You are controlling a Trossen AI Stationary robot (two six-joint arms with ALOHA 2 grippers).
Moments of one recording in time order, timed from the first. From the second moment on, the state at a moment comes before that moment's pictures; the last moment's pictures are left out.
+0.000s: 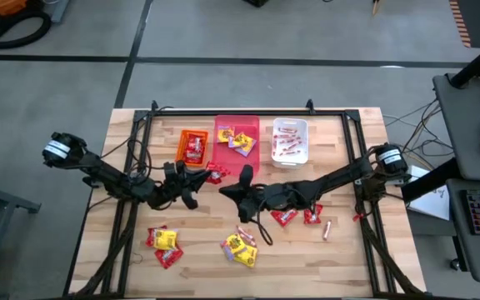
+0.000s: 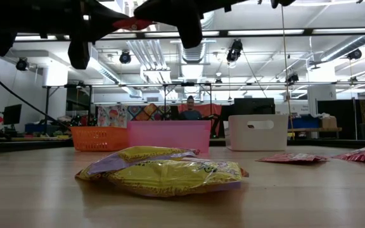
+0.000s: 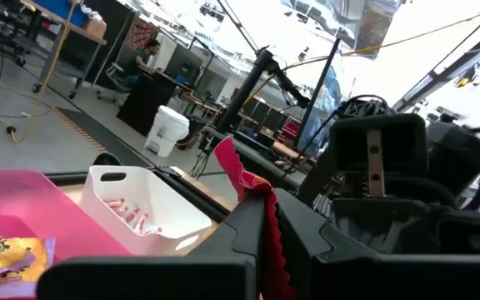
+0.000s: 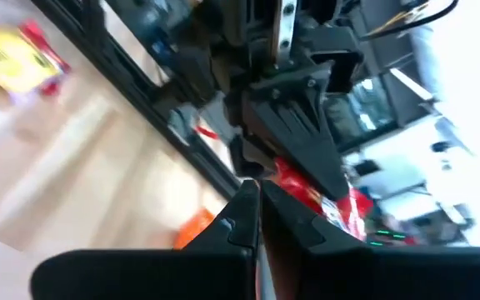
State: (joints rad) left arm -0.38 1.28 0.30 1.28 -0.80 -0.35; right arm 0.24 1.82 1.15 0.54 0.46 -0.95
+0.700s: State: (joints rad) left arm -0.38 1.28 0.30 1.29 -0.77 -0.41; right arm 0.20 1.82 1.19 0.57 0.37 -1.05
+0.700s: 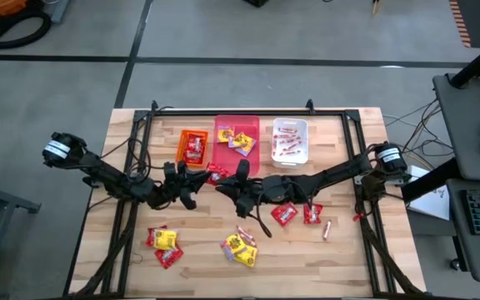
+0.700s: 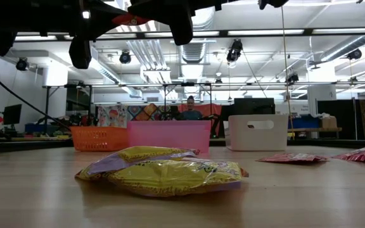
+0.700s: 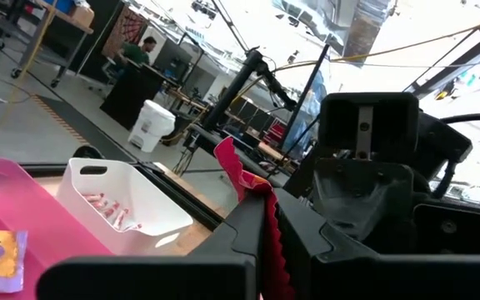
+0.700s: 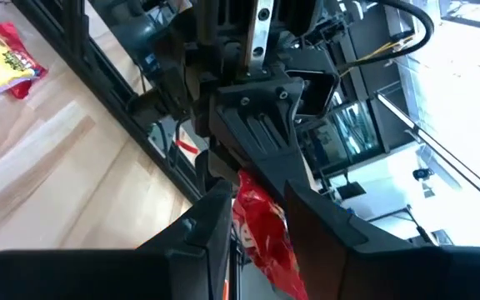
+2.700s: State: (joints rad) left arm -0.39 1.26 0.33 1.23 -1.21 0.32; right arm 0.17 1.68 1.10 0.28 0.47 -0.24
